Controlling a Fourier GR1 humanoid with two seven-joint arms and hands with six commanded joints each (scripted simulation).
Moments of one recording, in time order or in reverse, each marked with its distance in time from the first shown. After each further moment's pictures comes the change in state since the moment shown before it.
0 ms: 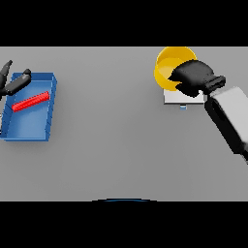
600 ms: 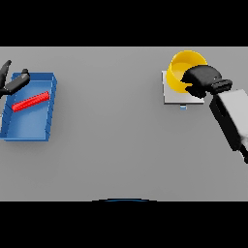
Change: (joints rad) left arm -0.001 0.006 -0.005 -0.013 -0.010 0.003 0.025; right arm -0.027 0.038 -0.038 0.292 0.000 -0.118 -0.043
